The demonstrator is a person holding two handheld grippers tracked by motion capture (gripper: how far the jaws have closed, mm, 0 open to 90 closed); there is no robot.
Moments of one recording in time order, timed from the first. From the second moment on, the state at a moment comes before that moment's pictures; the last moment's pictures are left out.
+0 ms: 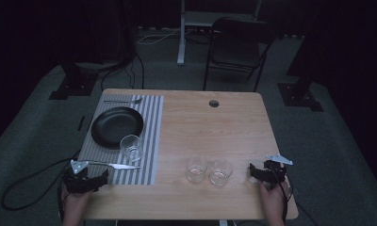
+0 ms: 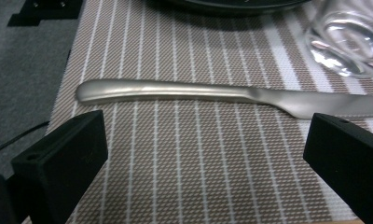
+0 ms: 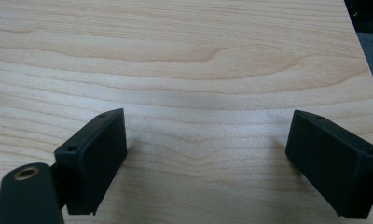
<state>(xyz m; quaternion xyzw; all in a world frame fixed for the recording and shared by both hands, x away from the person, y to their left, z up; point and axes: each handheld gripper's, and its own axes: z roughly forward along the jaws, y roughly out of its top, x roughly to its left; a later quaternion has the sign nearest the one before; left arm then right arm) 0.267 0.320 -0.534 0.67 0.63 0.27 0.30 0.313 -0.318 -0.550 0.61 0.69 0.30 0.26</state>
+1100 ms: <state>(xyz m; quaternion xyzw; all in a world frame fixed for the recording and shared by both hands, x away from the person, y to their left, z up) 0.276 0.313 -0.546 0.69 0.62 0.25 0.27 0.313 -0.318 -0.550 0.61 0.69 0.30 0.26</state>
